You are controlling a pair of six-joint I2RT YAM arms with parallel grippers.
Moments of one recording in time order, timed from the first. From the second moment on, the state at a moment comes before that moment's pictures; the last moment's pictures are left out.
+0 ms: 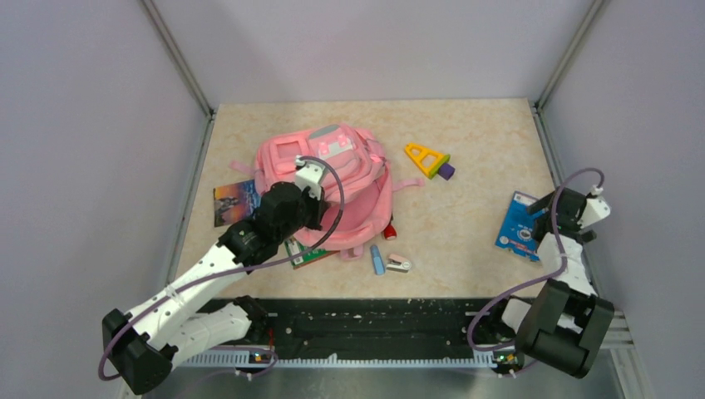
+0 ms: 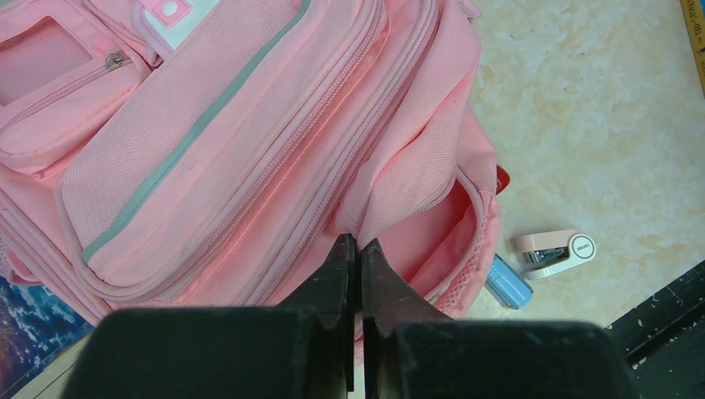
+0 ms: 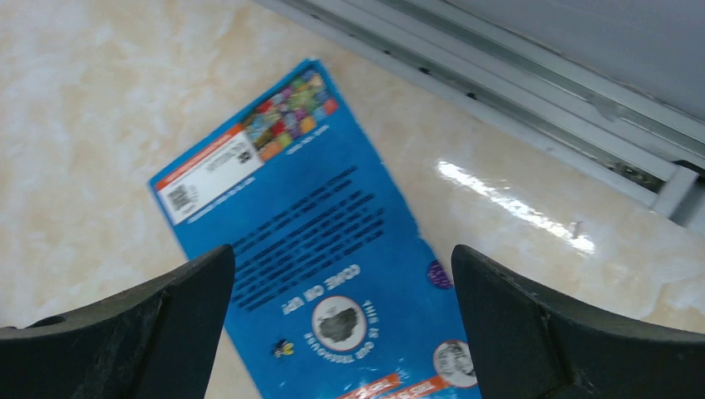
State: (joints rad) left arm -0.70 0.93 0.81 -0.32 -0.13 -0.16; right arm -0.41 1.08 0.53 -0.16 0.33 0.56
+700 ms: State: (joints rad) left arm -0.70 0.93 0.81 -0.32 -0.10 -0.15; right arm -0.45 1.37 0.54 0.06 -0.09 0.48
